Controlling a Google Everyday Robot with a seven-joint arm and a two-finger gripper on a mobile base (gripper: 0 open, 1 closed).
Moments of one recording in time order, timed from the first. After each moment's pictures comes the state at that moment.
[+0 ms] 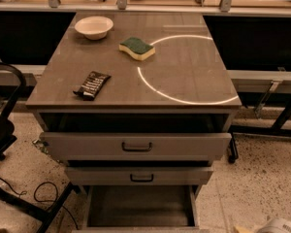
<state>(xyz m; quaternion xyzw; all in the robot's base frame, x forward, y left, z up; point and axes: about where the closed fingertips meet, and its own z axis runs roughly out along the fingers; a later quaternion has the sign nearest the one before) 0.251 -0.326 0.415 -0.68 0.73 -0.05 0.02</state>
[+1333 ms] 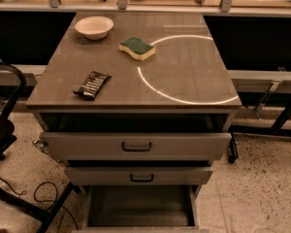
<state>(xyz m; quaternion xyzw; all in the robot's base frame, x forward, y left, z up) 0.214 -0.221 0.221 -0.71 0.70 0.06 0.05</state>
